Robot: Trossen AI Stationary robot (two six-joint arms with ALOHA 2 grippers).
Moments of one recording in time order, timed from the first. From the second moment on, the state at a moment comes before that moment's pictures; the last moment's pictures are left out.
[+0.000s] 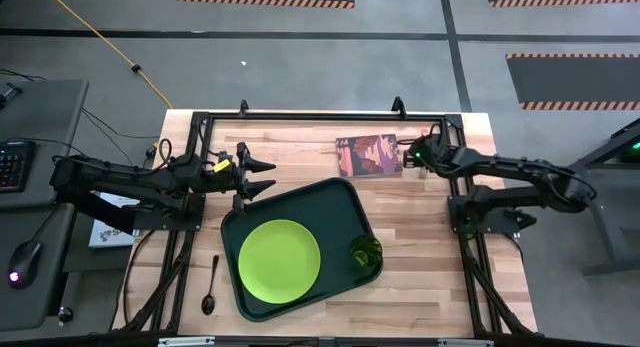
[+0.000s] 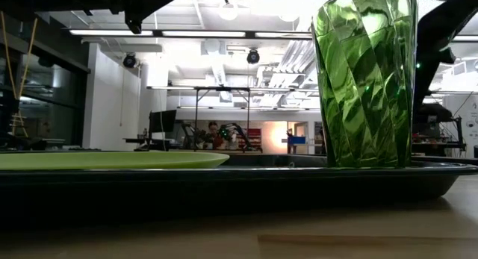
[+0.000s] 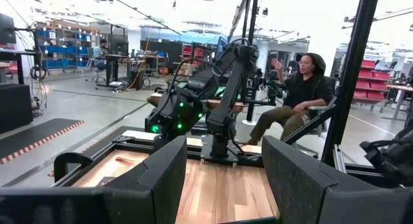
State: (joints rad) left arm -0.01 0.76 0.37 0.54 -0.10 -0.08; right arm -0.60 1.09 0.43 -0.47 0.53 0.86
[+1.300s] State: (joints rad) left arm -0.01 0.76 0.37 0.54 -0.10 -0.08; right arm -0.61 1.26 0.40 -0.38 0.63 0.77
